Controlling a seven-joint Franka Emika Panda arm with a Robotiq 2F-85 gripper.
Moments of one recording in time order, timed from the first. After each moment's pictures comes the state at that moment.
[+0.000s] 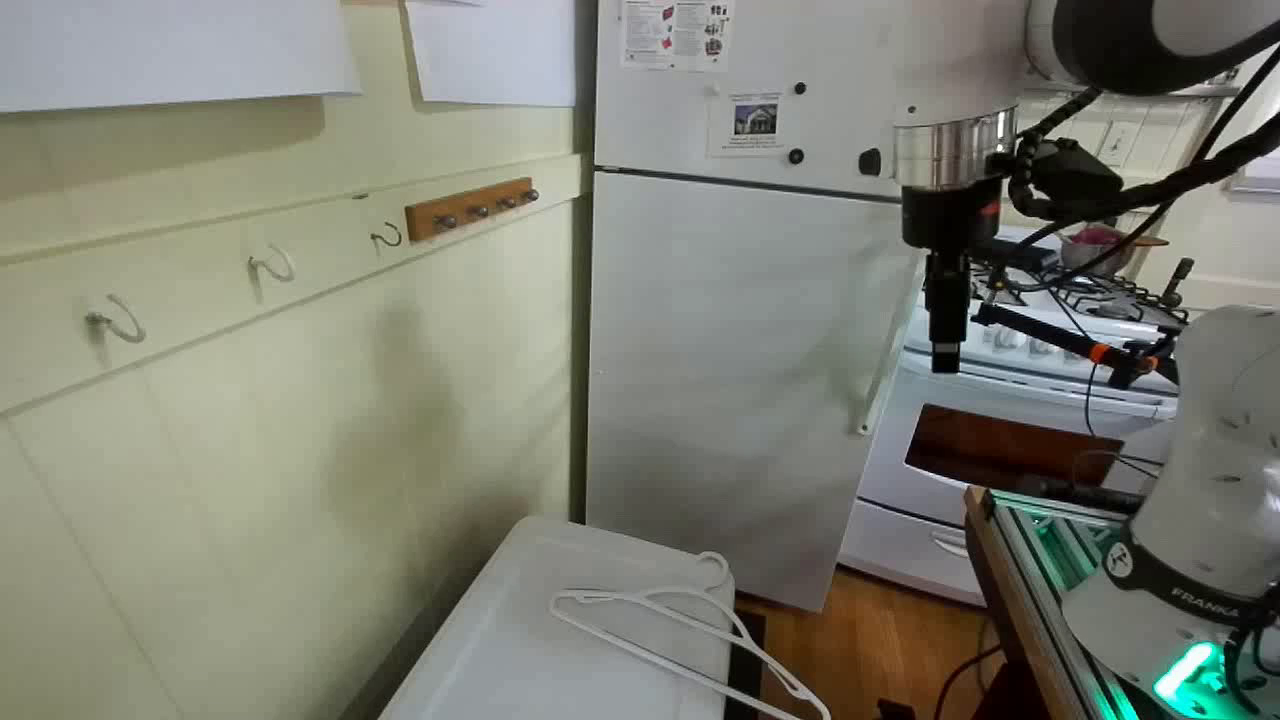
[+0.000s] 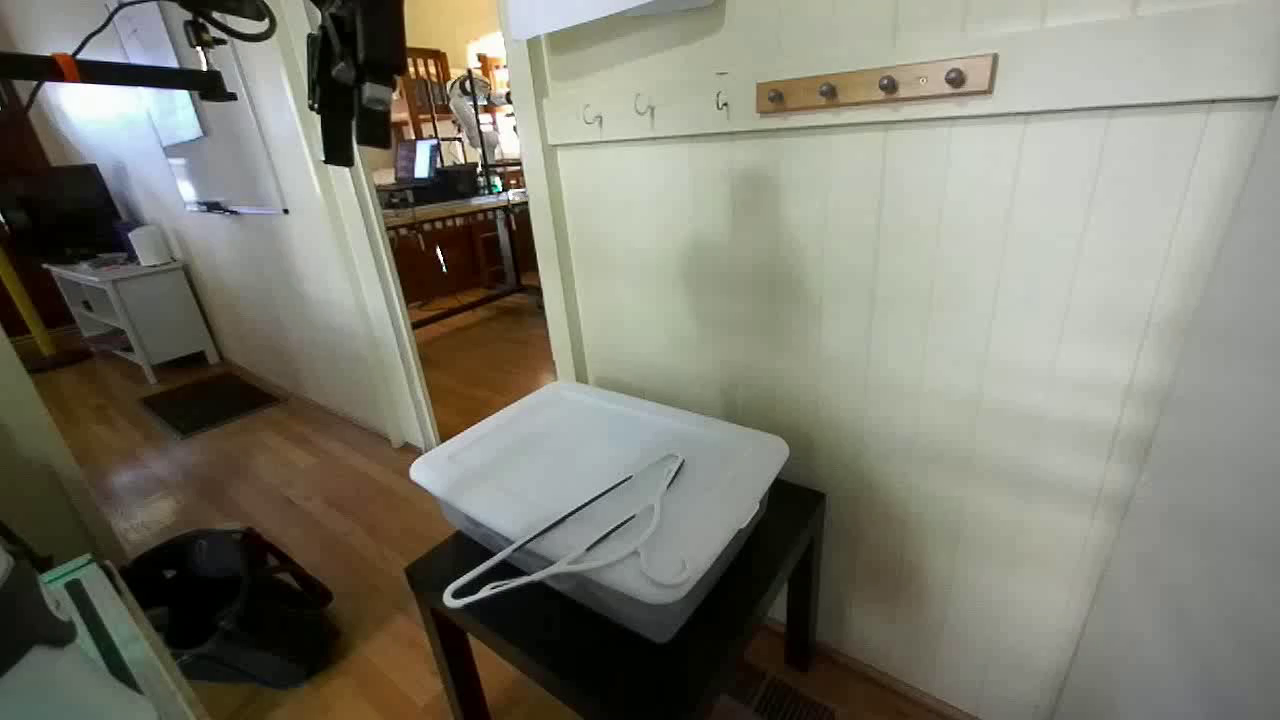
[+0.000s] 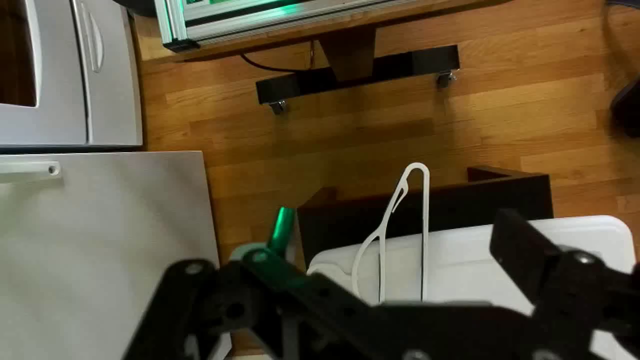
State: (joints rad) arm -0.03 -0.60 0.10 -2.46 -0.03 1.60 0.22
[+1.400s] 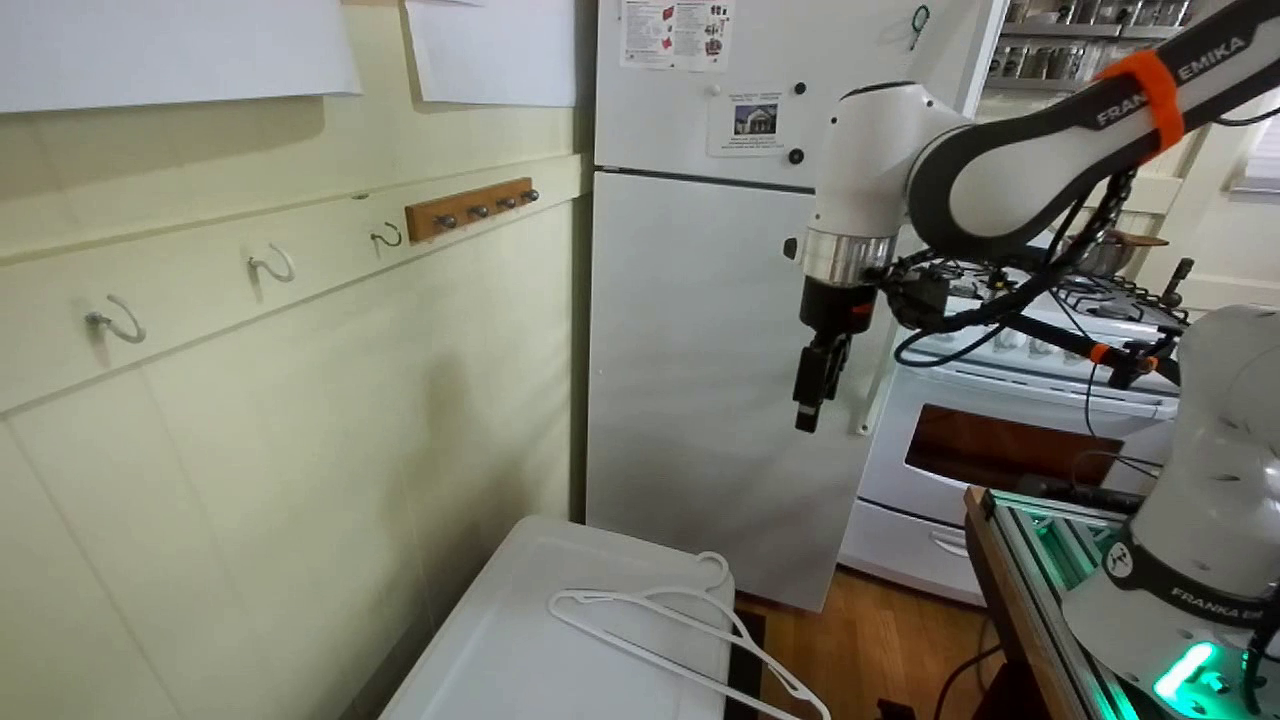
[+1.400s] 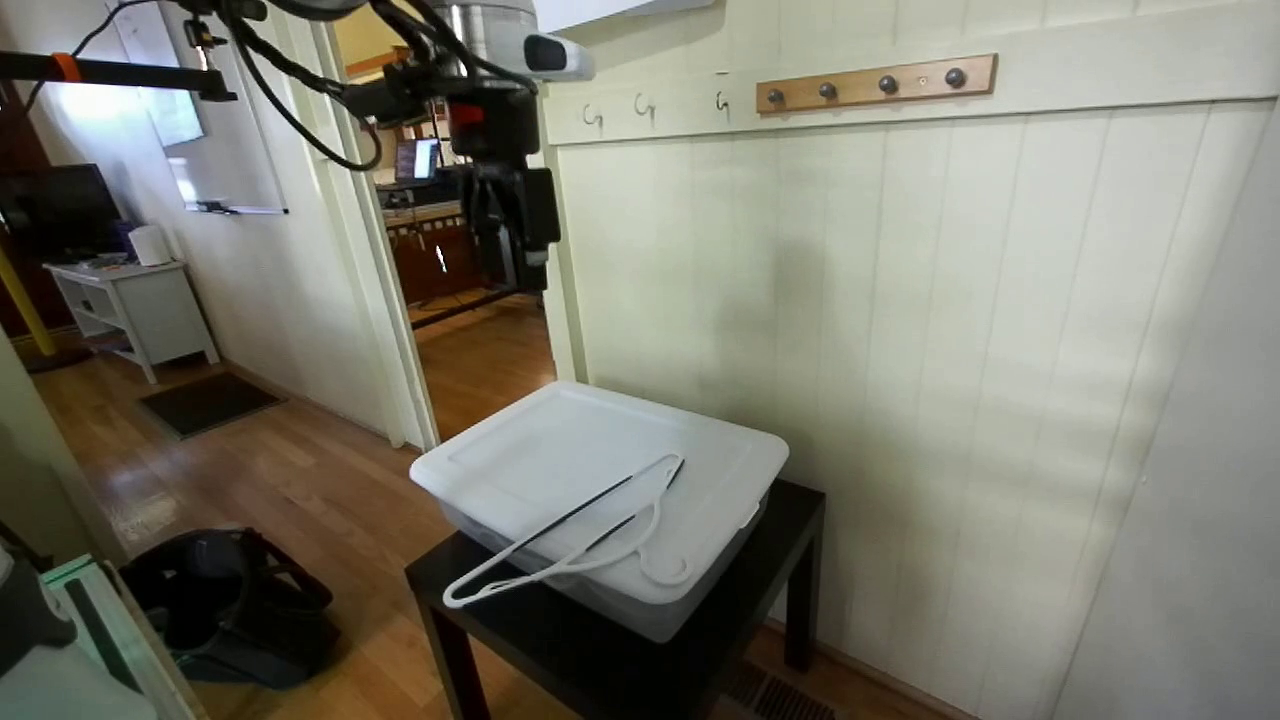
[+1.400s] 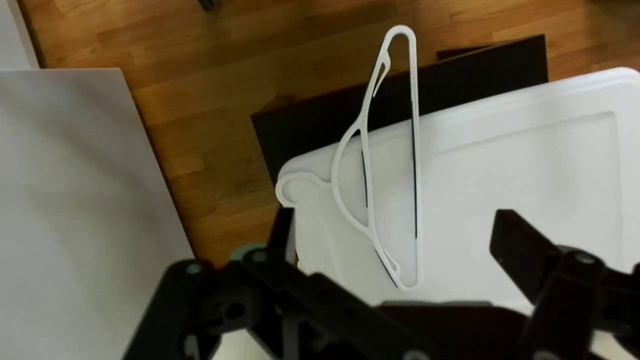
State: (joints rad) arm -0.06 -0.35 -0.02 -2.60 0.02 2.24 0.17
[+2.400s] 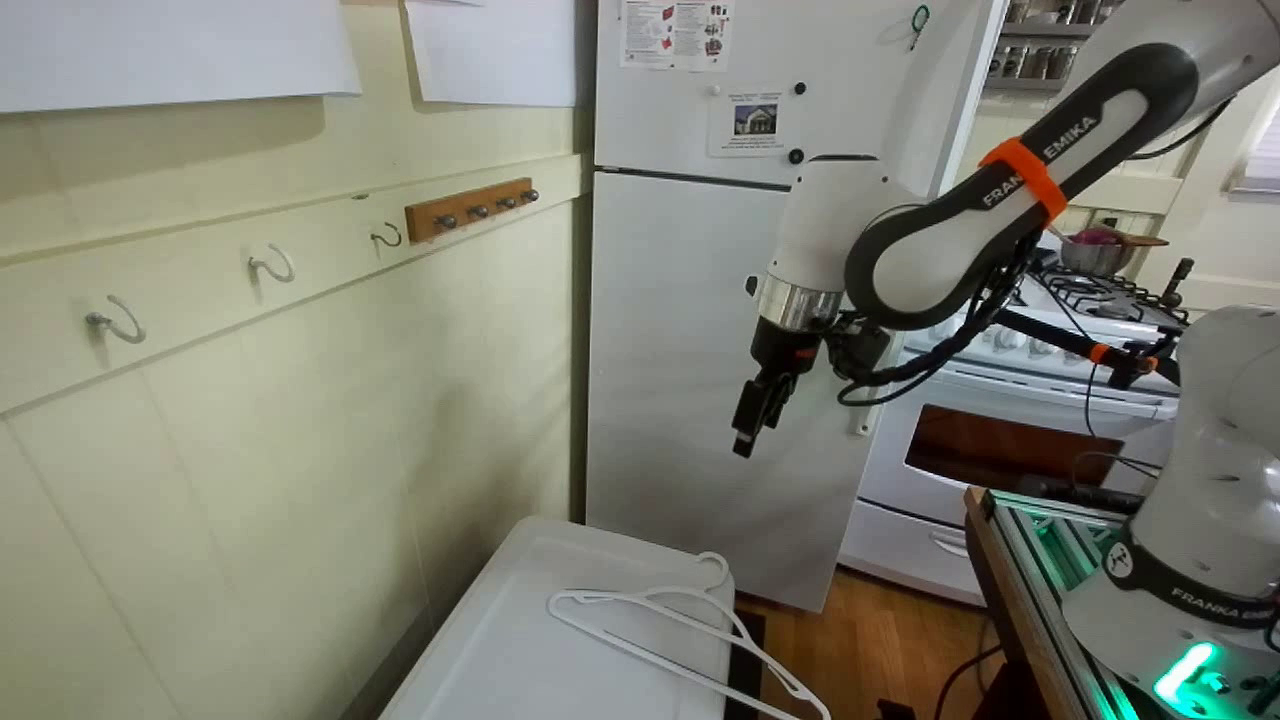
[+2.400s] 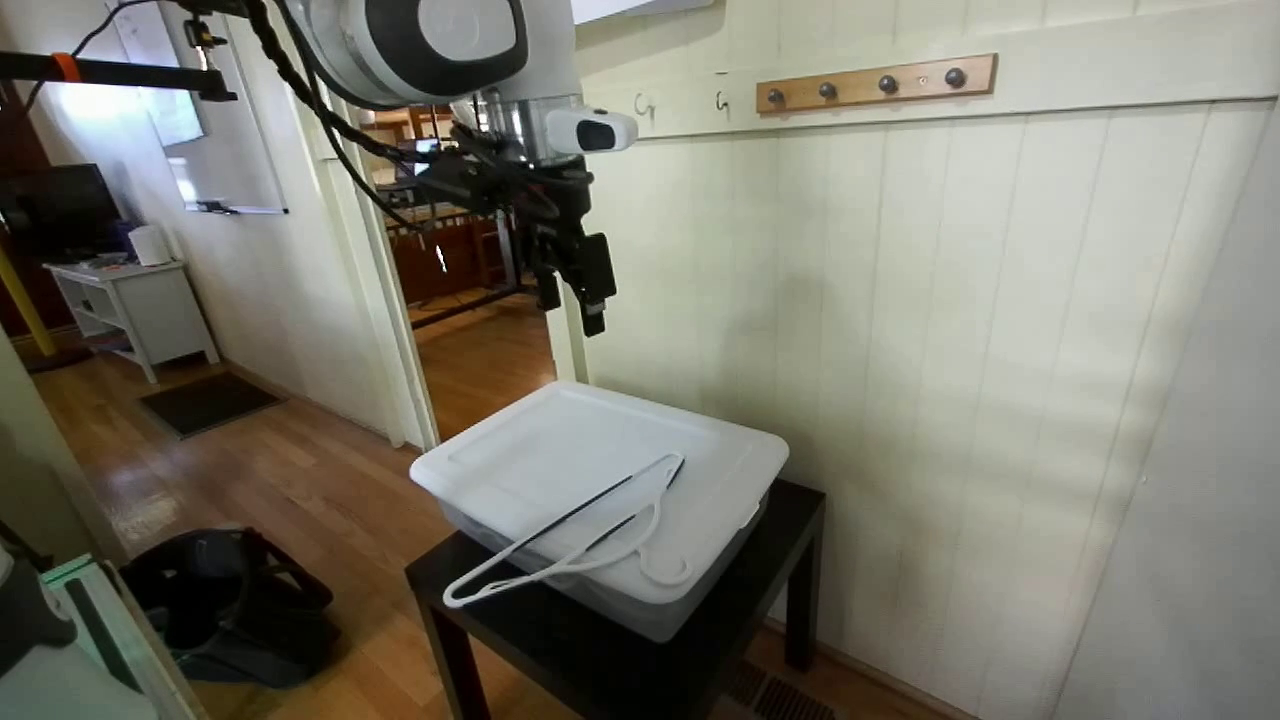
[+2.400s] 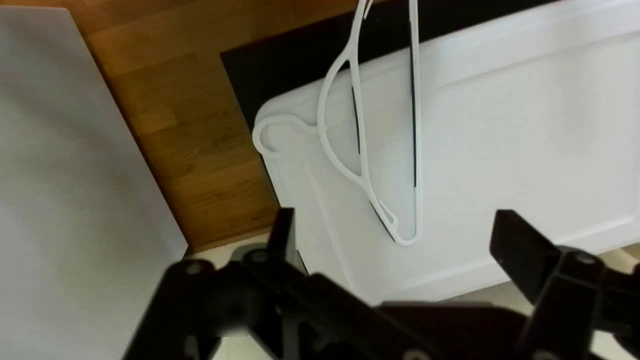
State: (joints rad) arm -0.06 -0.13 -0.03 -2.59 0.08 2.58 0.14
